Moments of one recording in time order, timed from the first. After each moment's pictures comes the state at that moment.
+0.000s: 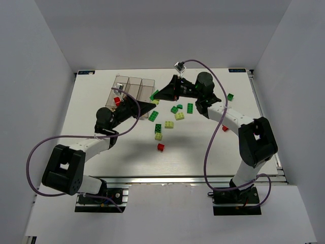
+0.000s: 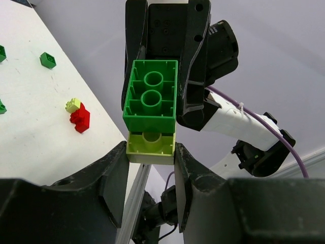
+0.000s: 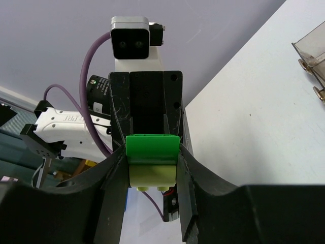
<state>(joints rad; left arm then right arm) -0.32 1.38 0.59 1.13 0.68 -1.23 0.52 1.74 1.25 0.65 -0.96 1.06</state>
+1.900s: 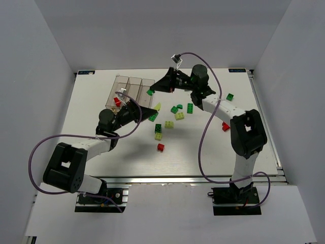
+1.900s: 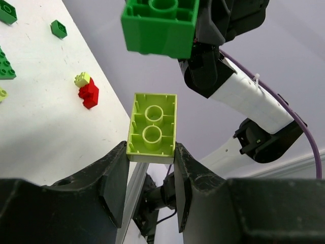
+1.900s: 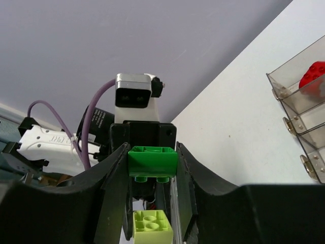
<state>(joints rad) -0.33 1.41 0.54 1.09 0.72 -1.22 0.51 1.89 1.44 0.61 -0.95 1.01</state>
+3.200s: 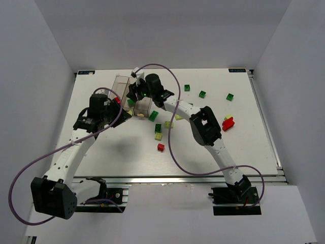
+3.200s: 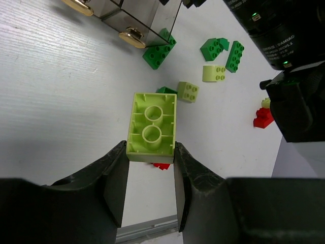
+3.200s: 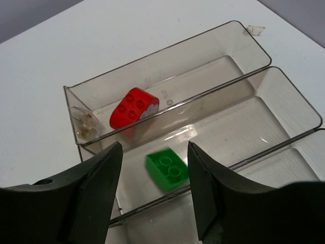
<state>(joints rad) -0.22 1.11 0.95 -0.53 0.15 -0.73 0.74 2.53 2.16 0.12 -0.34 0.02</state>
